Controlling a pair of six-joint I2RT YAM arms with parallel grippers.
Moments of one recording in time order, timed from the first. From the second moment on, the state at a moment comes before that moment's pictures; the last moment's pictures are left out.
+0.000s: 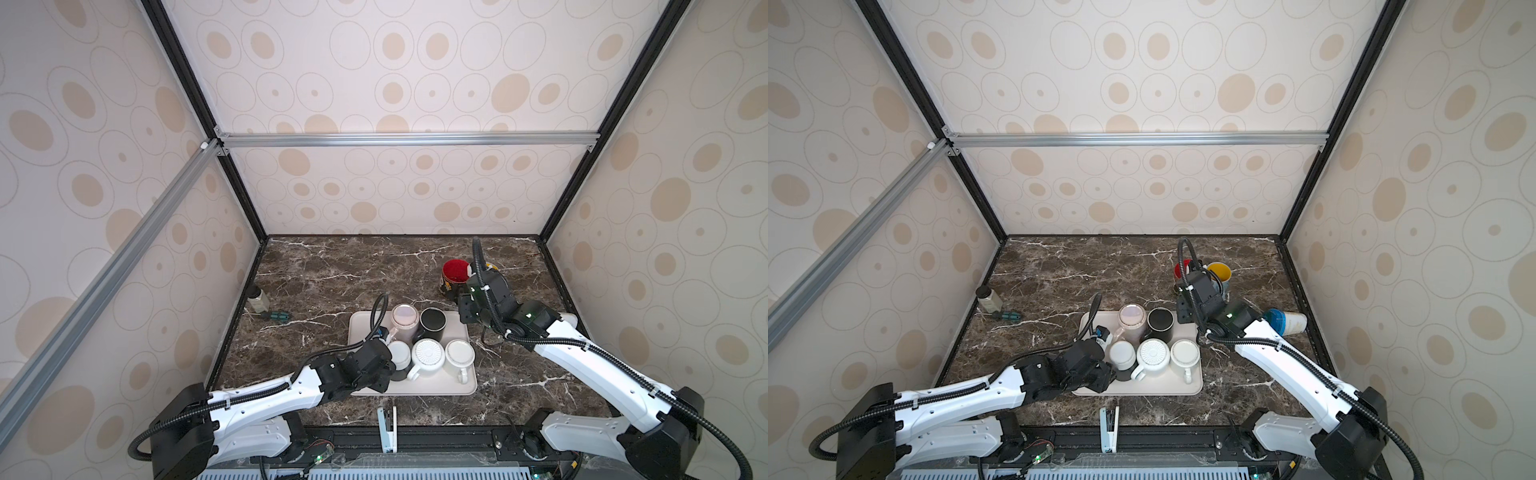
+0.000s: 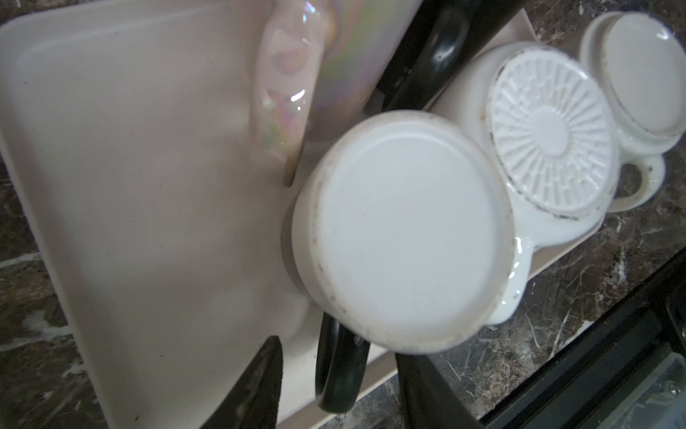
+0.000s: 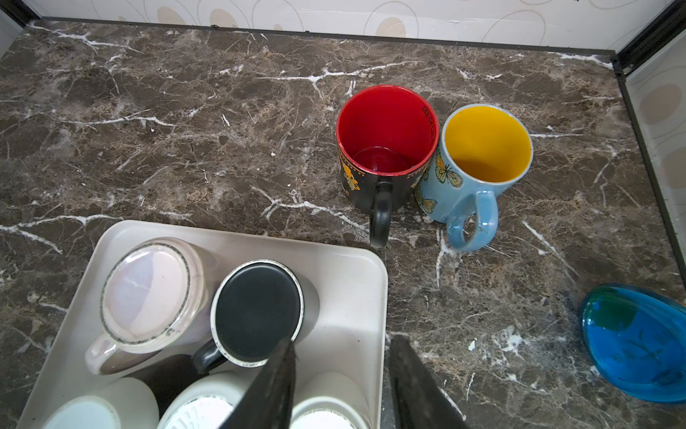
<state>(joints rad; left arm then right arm) -1.03 1.12 0.59 -0.42 -0.17 -0.61 0.67 1.19 1.08 -0.69 0.36 0.42</state>
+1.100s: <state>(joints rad) -1.03 1.23 0.56 -0.33 -0.19 -0.61 0.67 1.18 1.05 -0.68 0.36 0.44</state>
